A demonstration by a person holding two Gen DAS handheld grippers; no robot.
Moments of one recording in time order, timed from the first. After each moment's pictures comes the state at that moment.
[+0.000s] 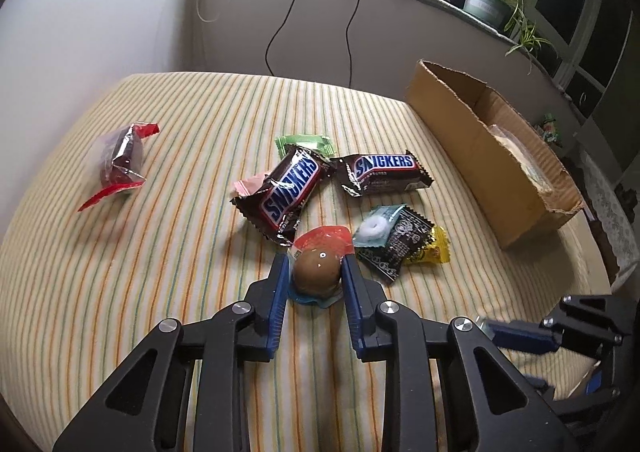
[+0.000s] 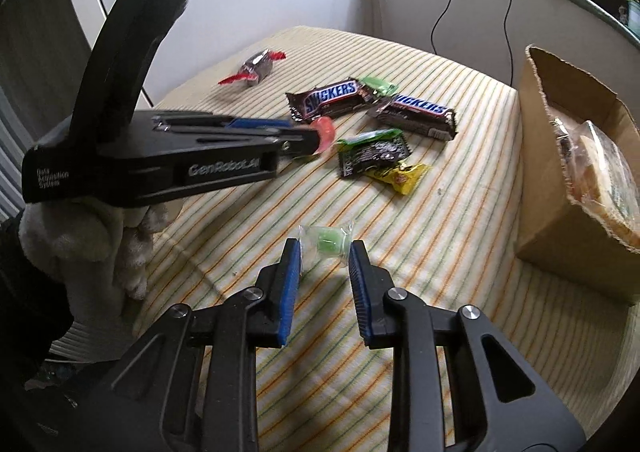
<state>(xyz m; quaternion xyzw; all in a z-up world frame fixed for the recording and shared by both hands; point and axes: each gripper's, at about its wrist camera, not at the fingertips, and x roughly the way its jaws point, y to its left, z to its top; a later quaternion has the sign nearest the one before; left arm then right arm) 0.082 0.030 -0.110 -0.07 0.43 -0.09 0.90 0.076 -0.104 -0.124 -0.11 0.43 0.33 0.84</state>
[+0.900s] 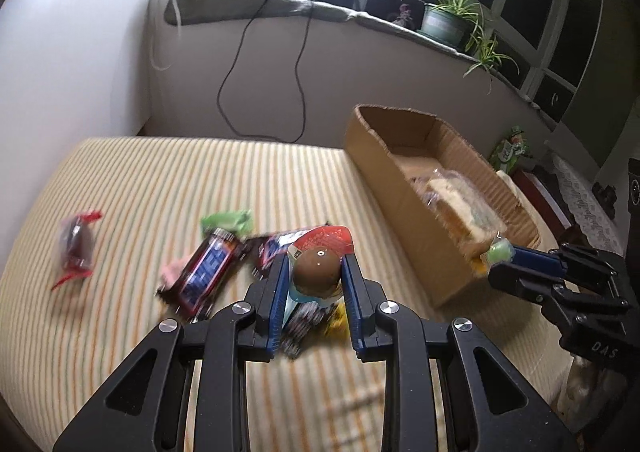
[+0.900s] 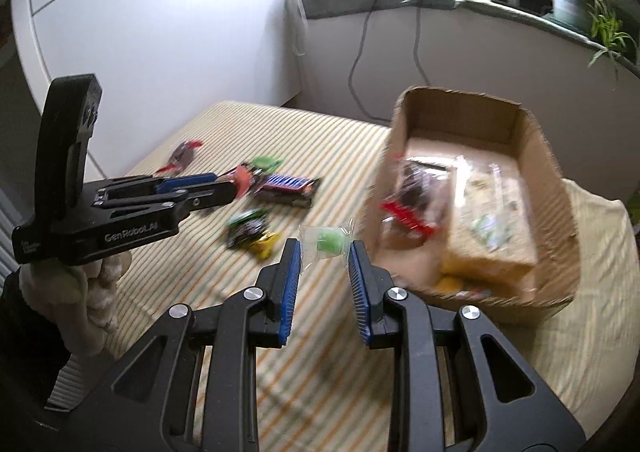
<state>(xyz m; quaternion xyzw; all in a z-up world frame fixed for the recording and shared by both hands) 0.111 -0.022 -0.063 -0.06 0.38 -0.14 0.91 0.122 -0.201 -0.064 -0.05 0.37 0.25 0.89</state>
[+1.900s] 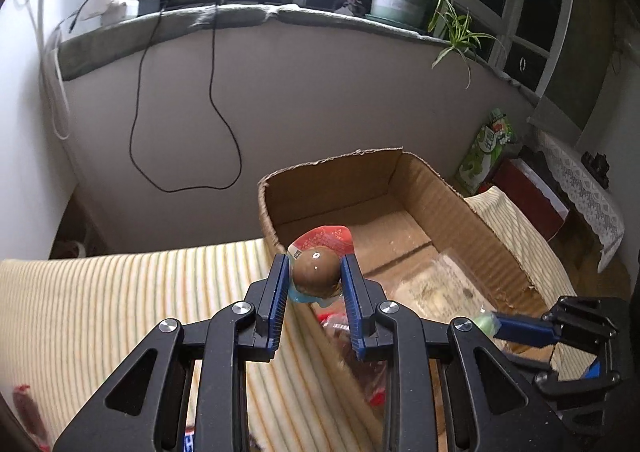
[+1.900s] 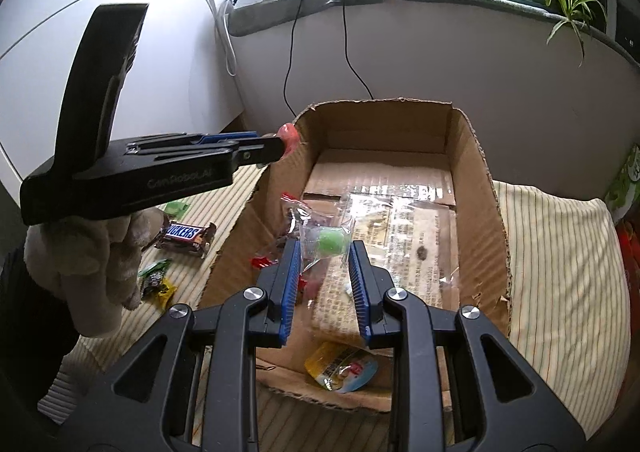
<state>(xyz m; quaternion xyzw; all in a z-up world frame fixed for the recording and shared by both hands) 0.233 -0.119 -0.053 0.00 0.38 -0.21 0.90 0.196 -0.254 -0.075 -0.01 0.38 0.20 0.90</state>
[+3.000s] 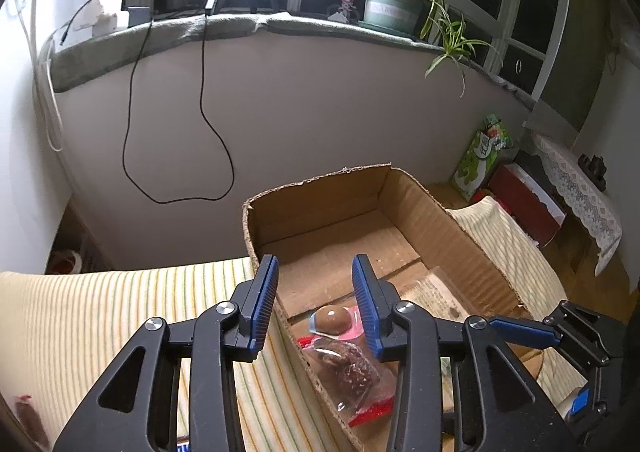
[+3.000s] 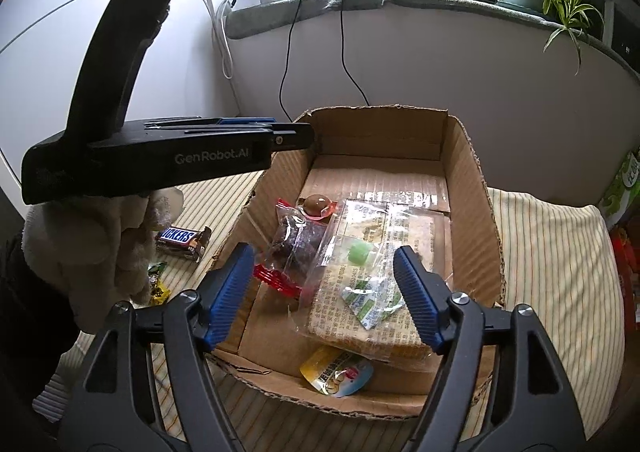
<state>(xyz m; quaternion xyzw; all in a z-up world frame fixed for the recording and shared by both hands) 0.236 -0.126 -0.040 0.00 0.37 -0.22 0.90 0.194 -0.252 -0.072 -0.02 0.37 0.19 0.91</state>
